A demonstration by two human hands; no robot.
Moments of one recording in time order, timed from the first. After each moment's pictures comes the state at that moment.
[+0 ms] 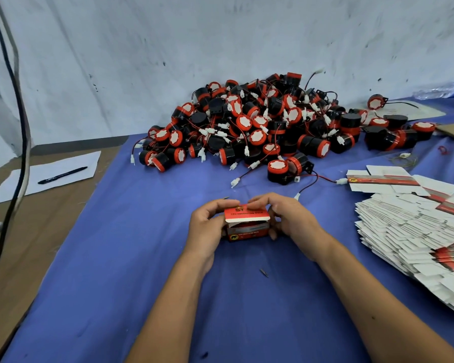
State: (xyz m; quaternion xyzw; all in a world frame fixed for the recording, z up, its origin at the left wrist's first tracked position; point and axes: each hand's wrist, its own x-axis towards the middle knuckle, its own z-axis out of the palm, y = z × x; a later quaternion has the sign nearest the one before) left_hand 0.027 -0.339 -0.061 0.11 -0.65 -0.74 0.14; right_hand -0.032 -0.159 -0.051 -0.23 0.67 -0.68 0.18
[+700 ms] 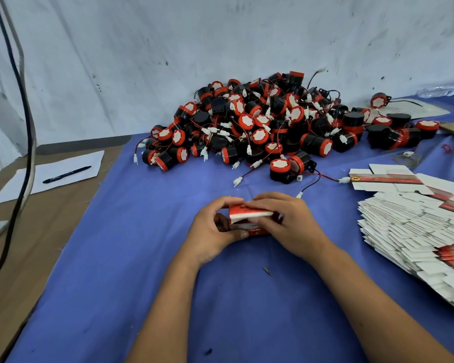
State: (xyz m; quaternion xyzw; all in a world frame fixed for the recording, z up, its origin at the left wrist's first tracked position) left_hand 0.038 -0.359 -0.060 -0.01 -0.81 -0.57 0.11; right_hand -0.033 -0.160 -0.063 -0.39 0.80 -0.44 -0.11
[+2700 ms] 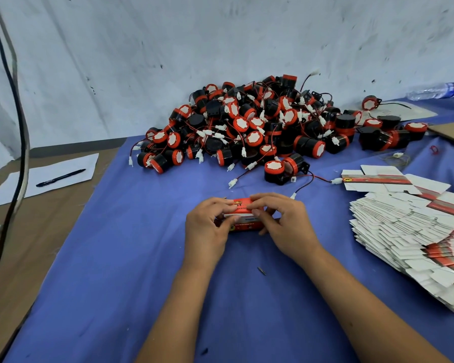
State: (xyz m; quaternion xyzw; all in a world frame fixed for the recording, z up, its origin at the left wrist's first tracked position) left_hand 0.035 -0.340 -0.061 0.01 -0.85 -0.40 0.33; right_hand -0.024 -0.164 -0.066 -0.32 0.78 -0.53 -0.14
